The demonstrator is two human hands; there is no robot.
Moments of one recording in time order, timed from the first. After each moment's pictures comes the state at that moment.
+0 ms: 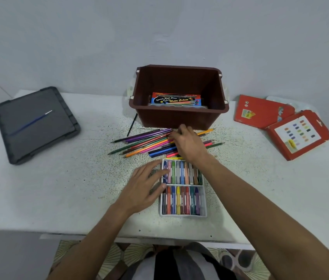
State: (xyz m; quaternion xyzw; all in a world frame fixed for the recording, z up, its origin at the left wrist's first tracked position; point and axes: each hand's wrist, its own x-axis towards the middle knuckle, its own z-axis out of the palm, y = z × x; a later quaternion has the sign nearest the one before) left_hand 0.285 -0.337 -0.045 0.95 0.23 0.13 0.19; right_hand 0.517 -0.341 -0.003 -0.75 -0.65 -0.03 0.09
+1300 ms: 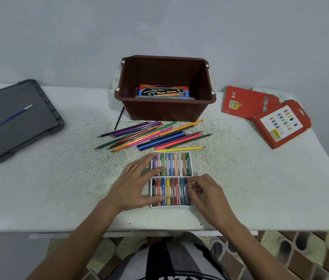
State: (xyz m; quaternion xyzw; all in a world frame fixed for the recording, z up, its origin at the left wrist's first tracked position) left_hand 0.285 -0.343 -0.035 0.96 0.19 0.05 0.18; right_hand 0.471 -0.530 0.002 -0.78 -0.51 0.19 0.31
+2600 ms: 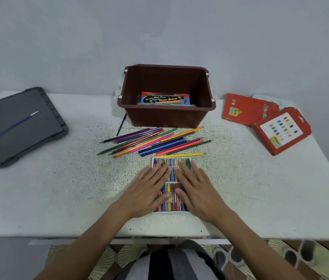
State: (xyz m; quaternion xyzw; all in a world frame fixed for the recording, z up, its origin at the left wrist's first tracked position) left_hand 0.306 -0.362 -0.027 0.98 0.15 -0.01 0.10; right_hand 0.485 -0.502 -0.025 -0.74 -0.67 0.07 0.06
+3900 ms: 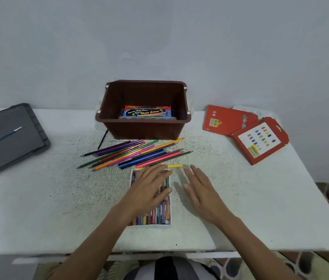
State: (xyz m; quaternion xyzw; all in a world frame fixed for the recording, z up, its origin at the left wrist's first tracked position) left_hand 0.375 -0.377 -0.009 0.96 0.20 0.08 0.19; right_hand 0.545 -0.525 -0.002 -0.75 -0.60 0.13 0.24
